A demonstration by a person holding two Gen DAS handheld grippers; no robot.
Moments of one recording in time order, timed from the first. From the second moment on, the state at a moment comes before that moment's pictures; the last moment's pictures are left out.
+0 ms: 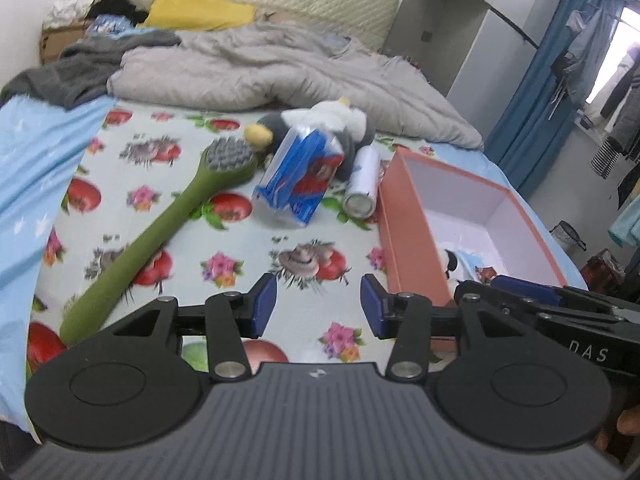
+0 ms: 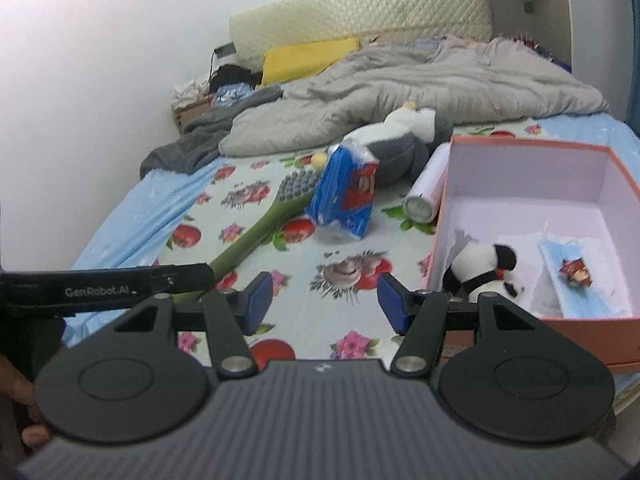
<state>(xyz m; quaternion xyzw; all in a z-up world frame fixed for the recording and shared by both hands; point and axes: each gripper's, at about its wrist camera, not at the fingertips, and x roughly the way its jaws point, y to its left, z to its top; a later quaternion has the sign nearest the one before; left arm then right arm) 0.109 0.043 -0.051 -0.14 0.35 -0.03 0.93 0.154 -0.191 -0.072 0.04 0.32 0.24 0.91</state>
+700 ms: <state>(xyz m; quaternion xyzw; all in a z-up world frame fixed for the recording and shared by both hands) 0.167 0.085 -0.105 -0.15 0.37 0.01 0.92 0.219 -0.155 -0.104 0.07 0.35 0.25 0.90</state>
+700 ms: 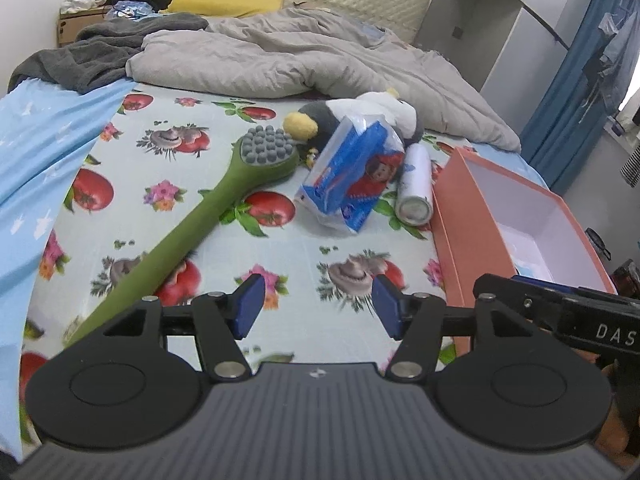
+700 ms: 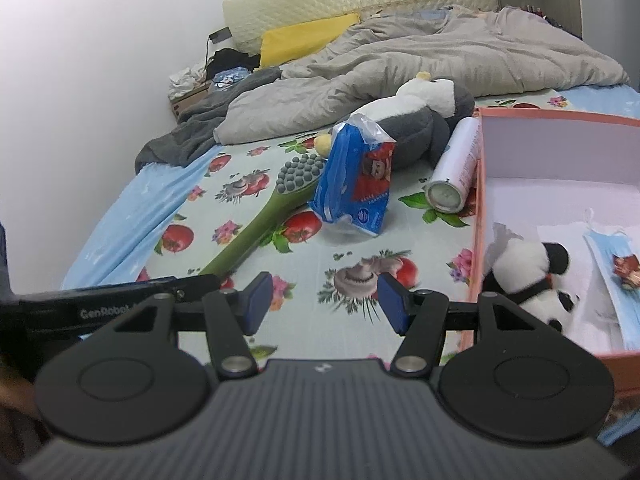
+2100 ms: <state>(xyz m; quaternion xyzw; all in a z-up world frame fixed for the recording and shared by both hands) 0.403 0.140 -0.193 -0.12 0.34 -0.03 0.93 0.389 -0.075 -0.170 0.09 0.41 0.10 0.90</state>
